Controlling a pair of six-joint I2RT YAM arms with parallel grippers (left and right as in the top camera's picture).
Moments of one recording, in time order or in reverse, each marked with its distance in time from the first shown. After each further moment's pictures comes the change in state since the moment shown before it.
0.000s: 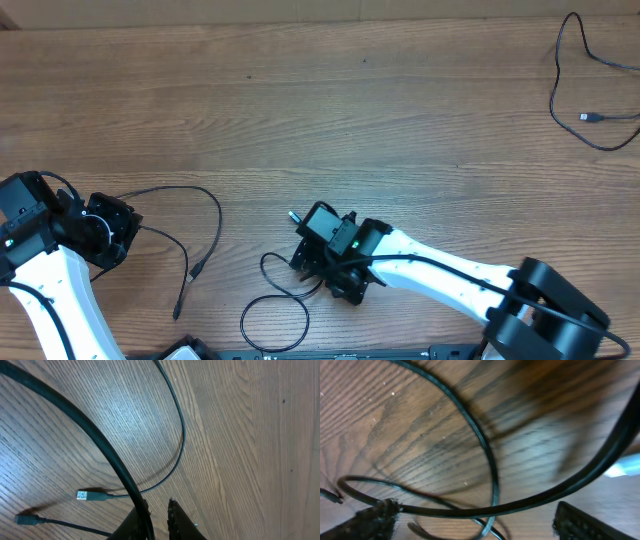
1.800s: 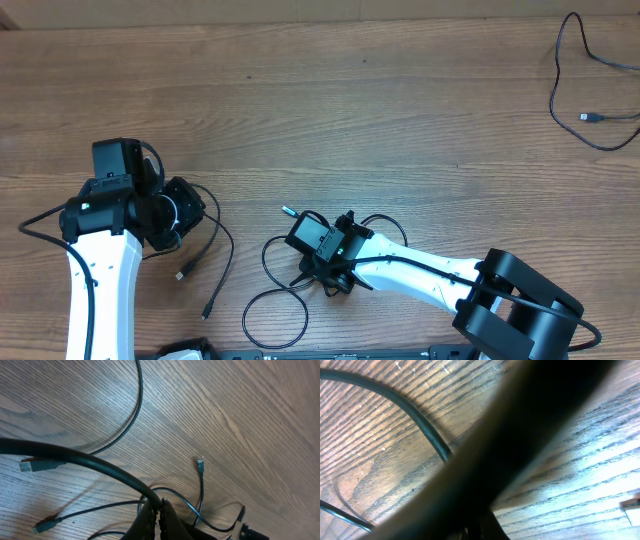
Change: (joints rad) left arm -0.454 0.002 0.000 -0.011 -0.092 -0.007; right arm 0.038 0.085 0.005 0.052 0.203 0.057
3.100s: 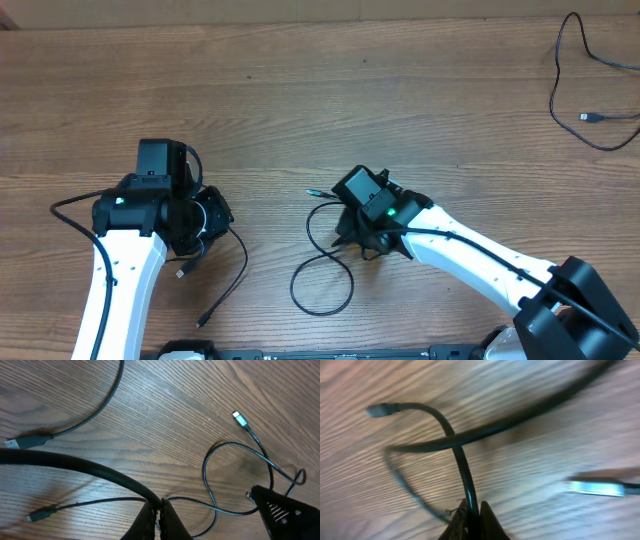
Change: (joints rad) left arm -0.203 0.000 0.000 -0.067 -0.048 -0.001; right arm -0.271 -0.170 -0.009 -0.109 0.044 -0.351
